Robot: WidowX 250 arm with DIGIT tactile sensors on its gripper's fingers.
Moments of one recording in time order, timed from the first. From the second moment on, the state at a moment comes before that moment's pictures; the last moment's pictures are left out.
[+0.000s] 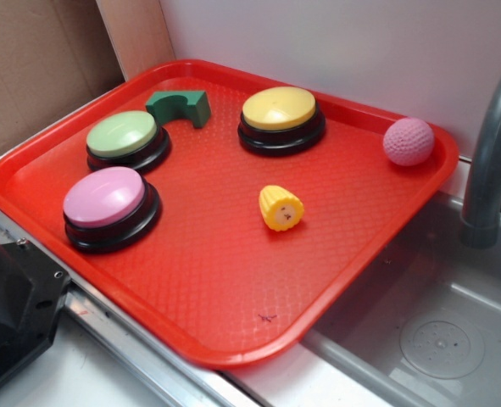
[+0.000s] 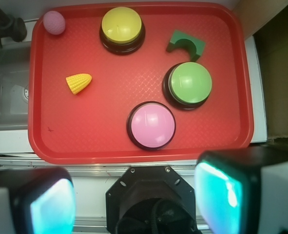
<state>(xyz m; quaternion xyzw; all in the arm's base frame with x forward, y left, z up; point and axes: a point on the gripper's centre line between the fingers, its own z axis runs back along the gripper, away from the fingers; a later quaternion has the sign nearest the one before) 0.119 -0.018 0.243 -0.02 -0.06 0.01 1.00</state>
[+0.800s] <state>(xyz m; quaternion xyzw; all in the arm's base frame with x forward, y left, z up) 0.173 -0.074 0.155 -0.06 -0.03 0.13 0.99</state>
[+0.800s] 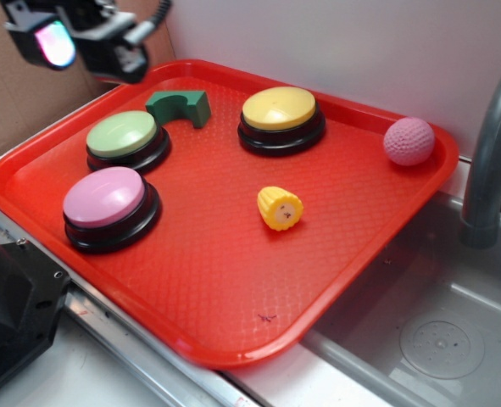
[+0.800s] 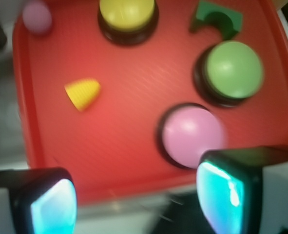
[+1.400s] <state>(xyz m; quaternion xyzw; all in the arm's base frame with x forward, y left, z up) 0.218 -0.090 0.073 -0.07 -0.02 0.23 0.97</state>
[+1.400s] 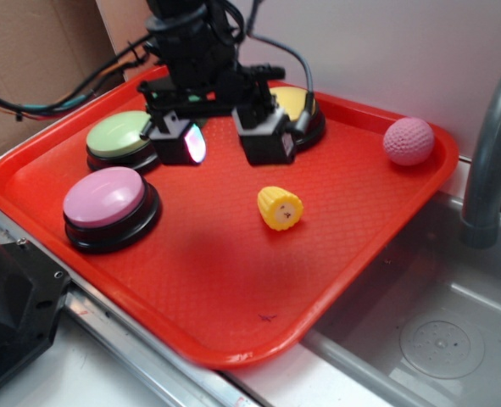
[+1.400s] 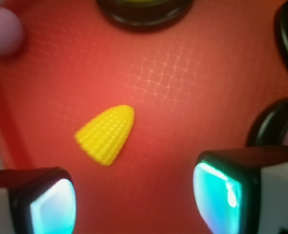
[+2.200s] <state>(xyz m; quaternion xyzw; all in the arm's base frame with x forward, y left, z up) 0.227 -0.099 0.021 -0.05 0.02 0.20 0.98</state>
